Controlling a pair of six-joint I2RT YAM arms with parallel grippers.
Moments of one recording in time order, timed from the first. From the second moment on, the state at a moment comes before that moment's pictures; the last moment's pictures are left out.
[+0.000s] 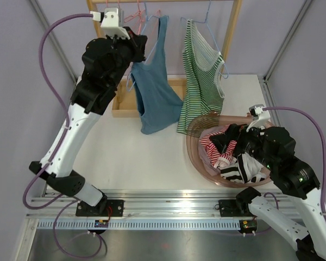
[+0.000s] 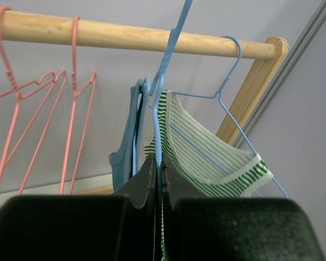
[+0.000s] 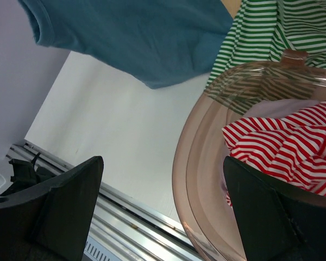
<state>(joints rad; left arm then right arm) -0.58 1.59 2.09 -0.33 -0.19 -0.23 0.54 0.62 1.11 -0.78 -0.03 0.43</state>
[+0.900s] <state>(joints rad) -0.58 0.71 1.34 -0.45 0.01 -0.34 0.70 1.37 1.50 -0.21 -0.34 0.46</state>
